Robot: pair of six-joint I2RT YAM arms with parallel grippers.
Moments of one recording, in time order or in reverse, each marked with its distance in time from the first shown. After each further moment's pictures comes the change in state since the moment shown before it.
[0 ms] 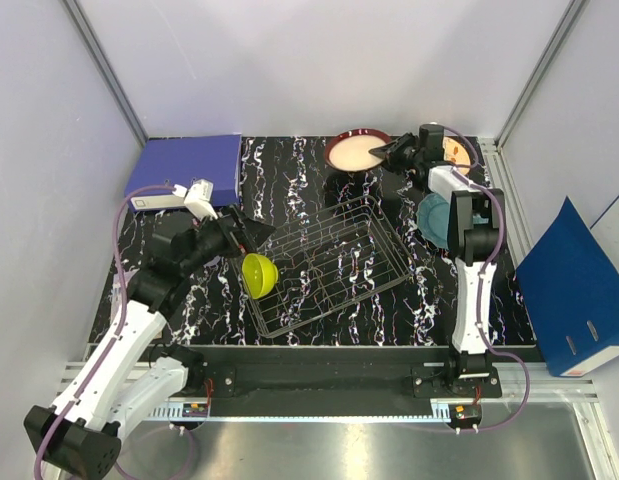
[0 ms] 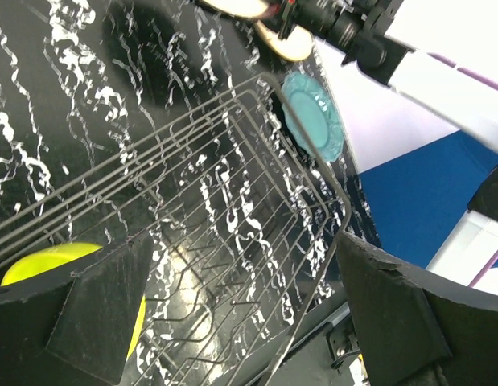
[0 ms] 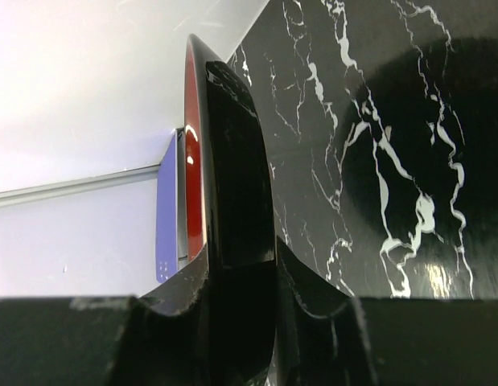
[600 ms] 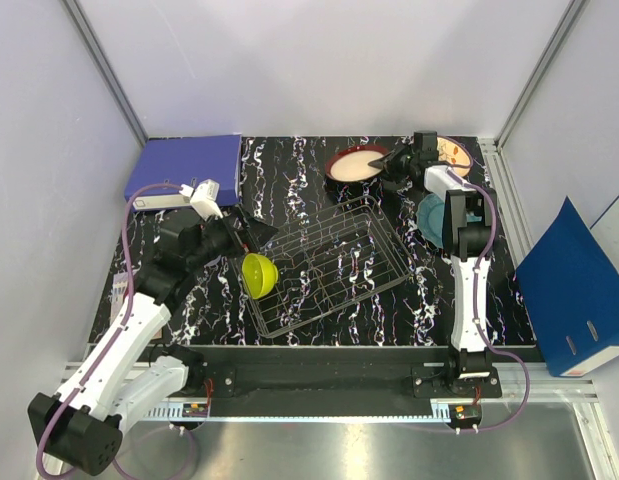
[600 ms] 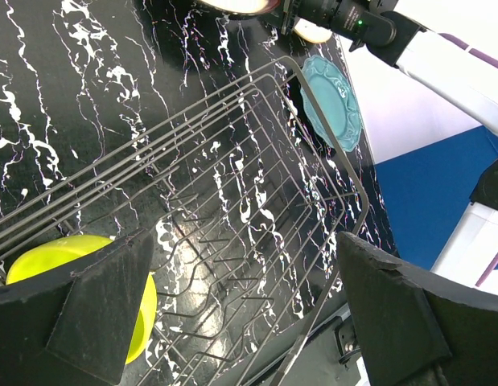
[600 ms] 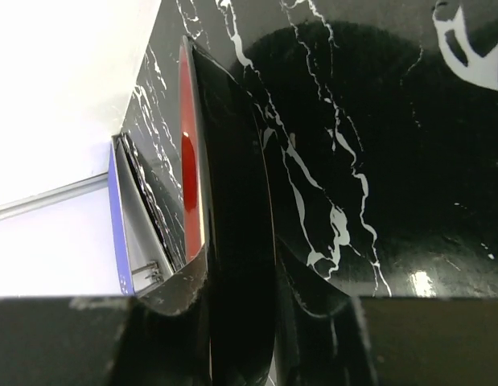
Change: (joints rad) left arm 0.000 0.060 -0.009 -0.001 0.000 0.007; right arm 0.004 0.126 0.131 -0.188 0.036 -0.063
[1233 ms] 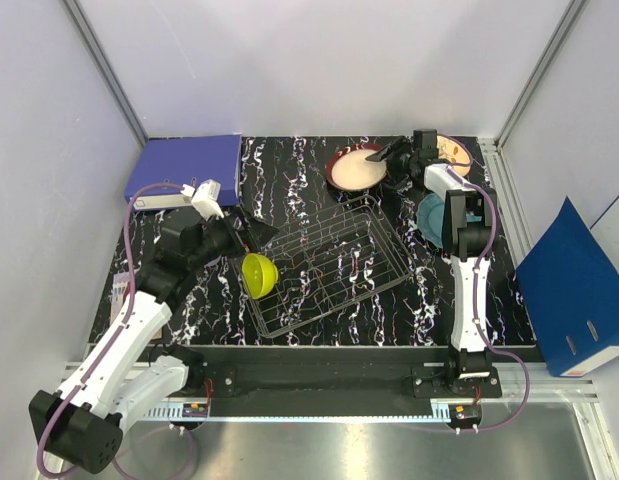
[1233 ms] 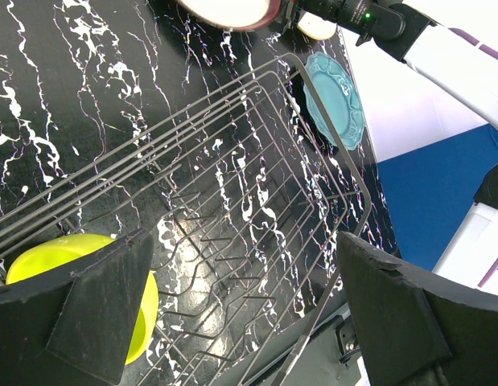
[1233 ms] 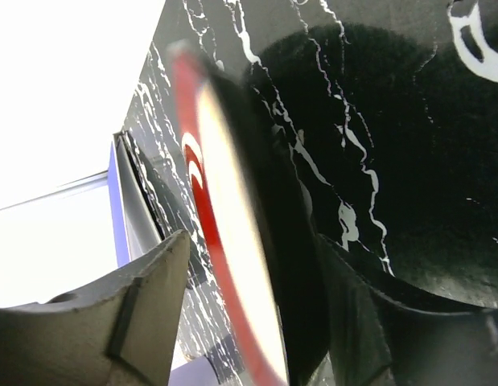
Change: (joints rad) left arm 0.000 0.012 -0.001 0.000 0.002 -0.001; right arm 0.002 0.001 0.024 -0.029 -0.002 -0.002
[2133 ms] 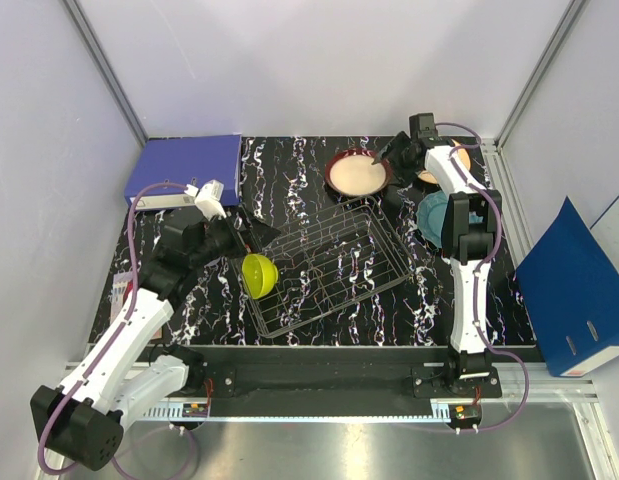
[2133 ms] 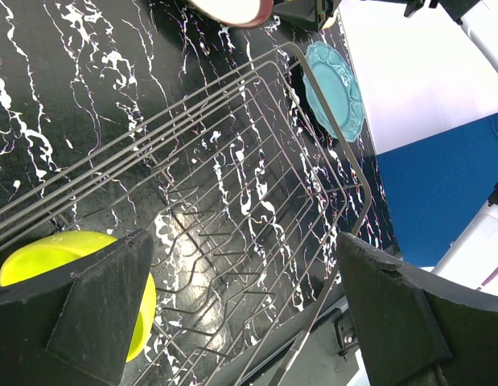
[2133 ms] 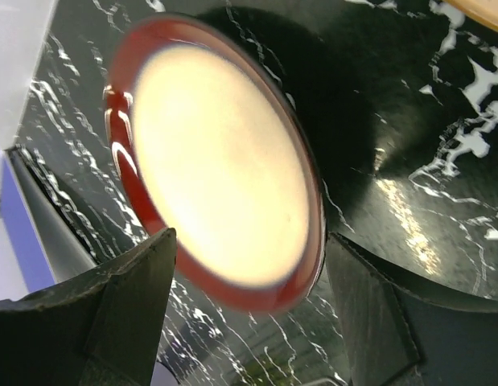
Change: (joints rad) left arm 0.000 0.021 0.000 -0.001 0.024 0.000; right arm 0.034 -0.066 0.186 -0.508 0.243 -0.139
